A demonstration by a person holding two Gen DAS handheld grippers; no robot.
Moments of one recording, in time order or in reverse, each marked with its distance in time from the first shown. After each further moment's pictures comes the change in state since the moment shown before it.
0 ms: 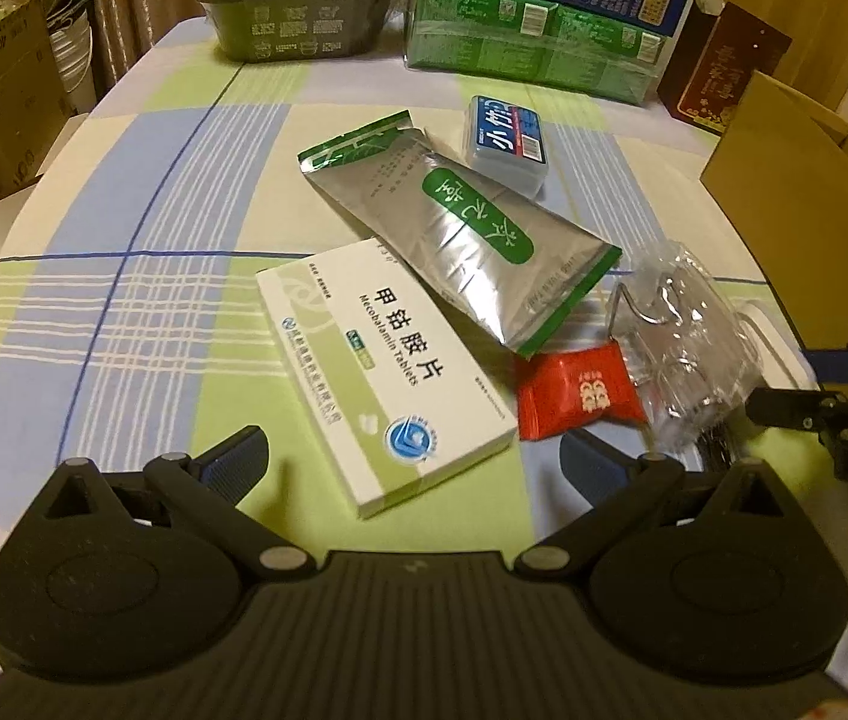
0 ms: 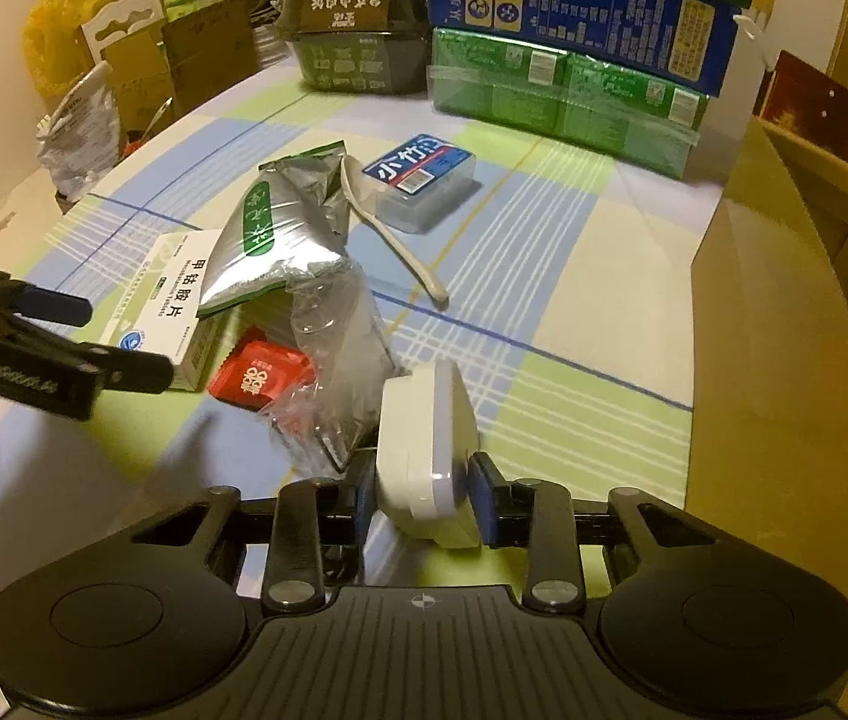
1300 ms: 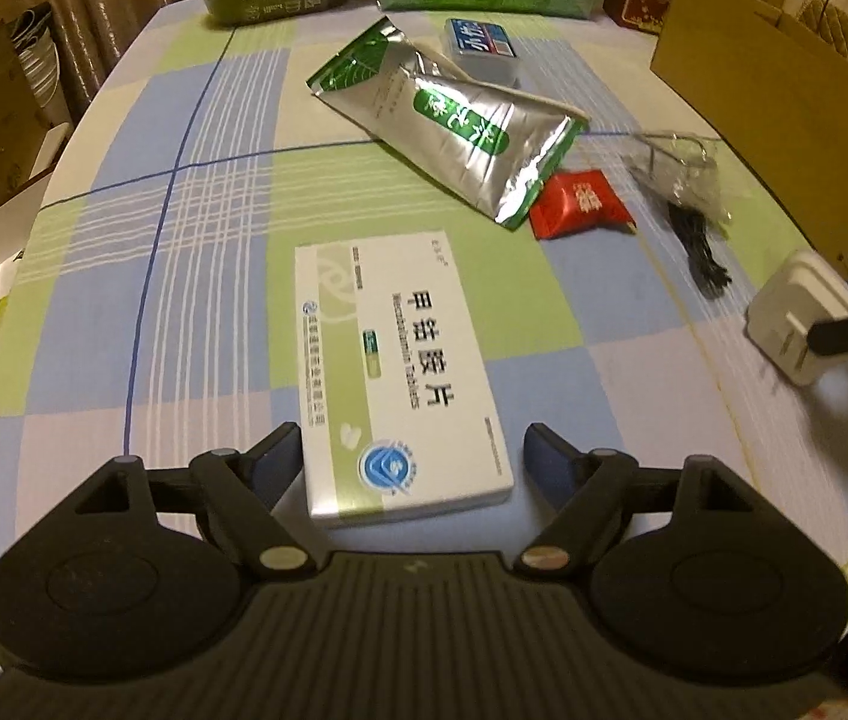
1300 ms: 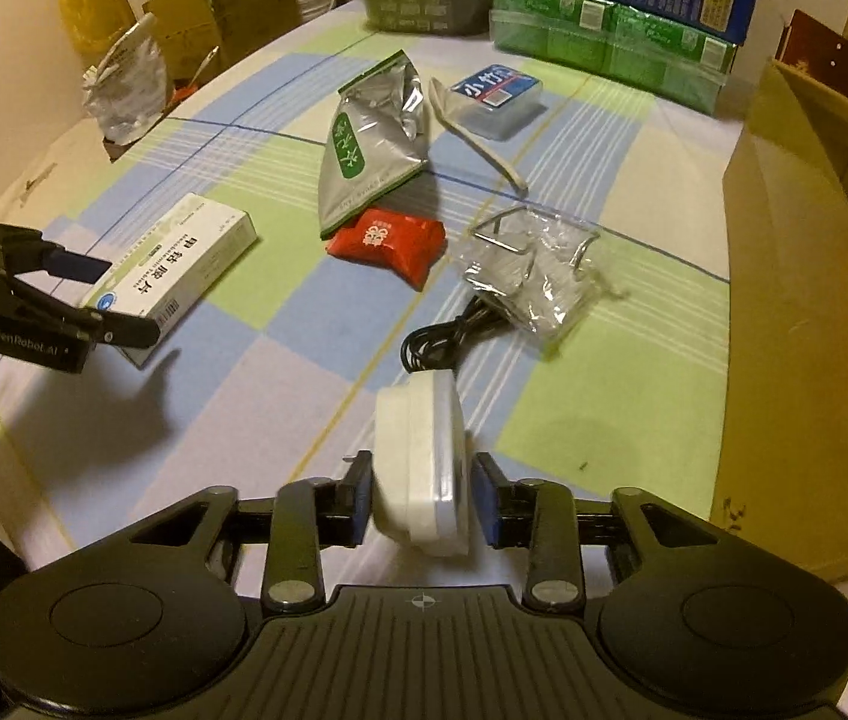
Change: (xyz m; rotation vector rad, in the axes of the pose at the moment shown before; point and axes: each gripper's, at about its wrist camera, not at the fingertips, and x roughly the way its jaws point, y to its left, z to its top) left arm -0.048 0.032 -0.072 0.155 0.063 -0.015; right arm -0.041 0.046 -0.056 0.002 0.107 0.062
